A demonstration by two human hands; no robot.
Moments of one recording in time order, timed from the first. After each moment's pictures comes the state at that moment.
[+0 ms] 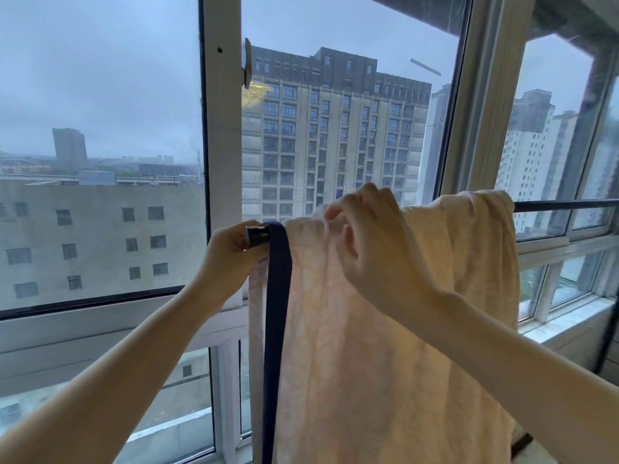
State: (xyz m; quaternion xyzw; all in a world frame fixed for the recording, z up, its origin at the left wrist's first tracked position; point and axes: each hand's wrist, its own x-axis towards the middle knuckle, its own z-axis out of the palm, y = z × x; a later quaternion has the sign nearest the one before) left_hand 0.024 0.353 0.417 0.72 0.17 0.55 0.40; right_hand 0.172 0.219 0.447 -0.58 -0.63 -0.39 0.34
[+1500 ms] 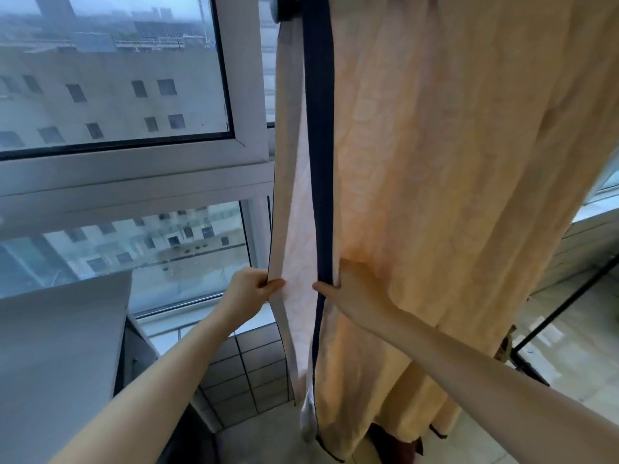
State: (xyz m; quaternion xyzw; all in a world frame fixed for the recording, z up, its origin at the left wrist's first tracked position) left_hand -0.032 0.370 0.116 0.79 0.42 0.24 0.38; right_hand 0.136 0.227 0.194 -0.73 -0.58 0.20 0.29
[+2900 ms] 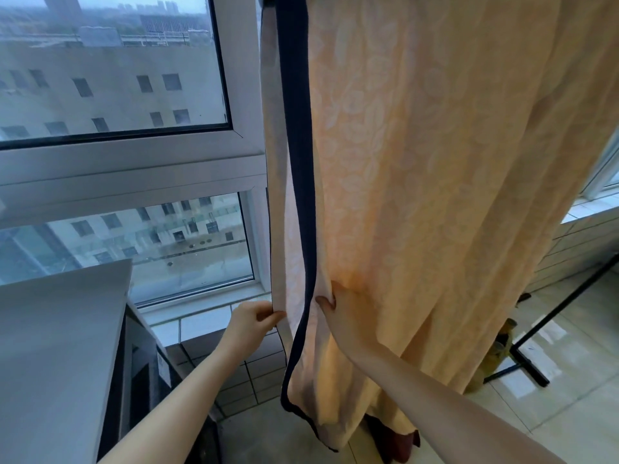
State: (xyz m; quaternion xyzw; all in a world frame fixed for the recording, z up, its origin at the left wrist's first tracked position) left_hand -0.040 0.303 0.078 0.76 0.43 0.24 0.42; right_hand 0.129 0.210 0.118 -0.78 -0.55 0.08 0.29
